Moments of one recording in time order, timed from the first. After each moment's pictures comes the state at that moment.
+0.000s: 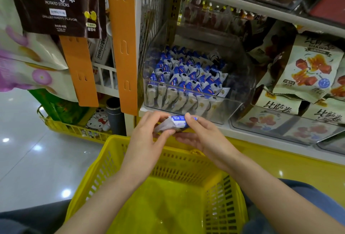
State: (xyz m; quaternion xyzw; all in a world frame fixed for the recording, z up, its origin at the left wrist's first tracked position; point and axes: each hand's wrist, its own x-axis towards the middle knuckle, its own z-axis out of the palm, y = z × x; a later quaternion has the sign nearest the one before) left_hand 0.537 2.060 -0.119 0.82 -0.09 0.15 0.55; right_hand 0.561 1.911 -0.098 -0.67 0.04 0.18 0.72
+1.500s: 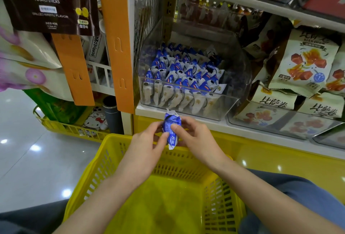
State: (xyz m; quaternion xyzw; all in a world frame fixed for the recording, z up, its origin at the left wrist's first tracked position) left_hand 0.533 2.059 -0.136 0.87 -0.05 0.06 0.49; right_hand 0.556 1.915 -0.121 -0.79 -0.07 0.07 0.60
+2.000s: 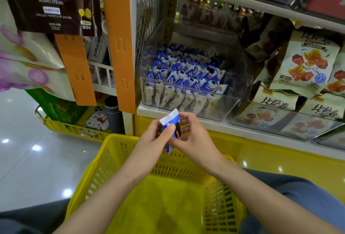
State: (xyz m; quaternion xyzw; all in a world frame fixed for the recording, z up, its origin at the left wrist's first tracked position) left_hand 0.535 2.052 -0.131 0.69 0.01 -0.08 0.72; right_hand 0.554 1.919 -0.122 -0.87 -0.11 0.01 0.48
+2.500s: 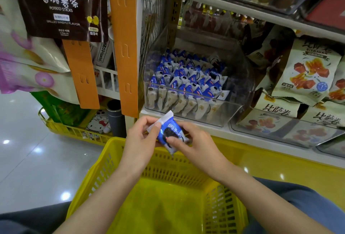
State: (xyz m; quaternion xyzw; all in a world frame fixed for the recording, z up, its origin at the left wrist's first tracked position) left_hand 0.543 2.061 -0.123 0.70 0.05 0.06 0.71; right_hand 0.554 1.916 -0.113 -0.90 -0.17 0.00 0.40
